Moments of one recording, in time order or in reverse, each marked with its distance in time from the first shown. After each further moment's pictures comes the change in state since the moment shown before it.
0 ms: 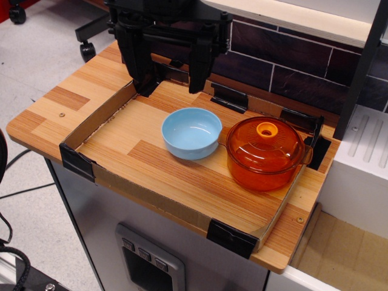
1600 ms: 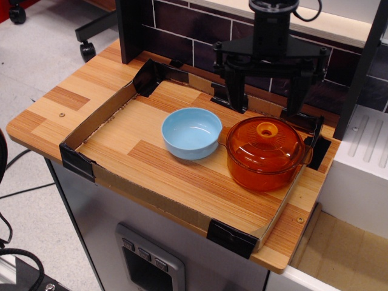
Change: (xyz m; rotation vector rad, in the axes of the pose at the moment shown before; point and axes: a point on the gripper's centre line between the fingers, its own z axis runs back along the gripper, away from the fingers) arm 0.049 -0.080 -0.055 -0.049 -0.006 0.127
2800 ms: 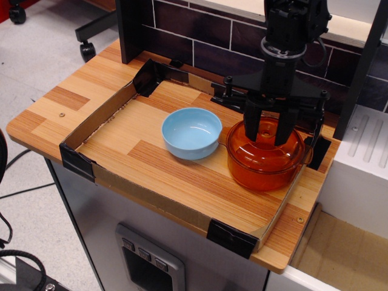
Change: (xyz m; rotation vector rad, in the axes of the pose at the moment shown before) arm 0.000 -0.006 -0.040 0.058 0.020 -0.045
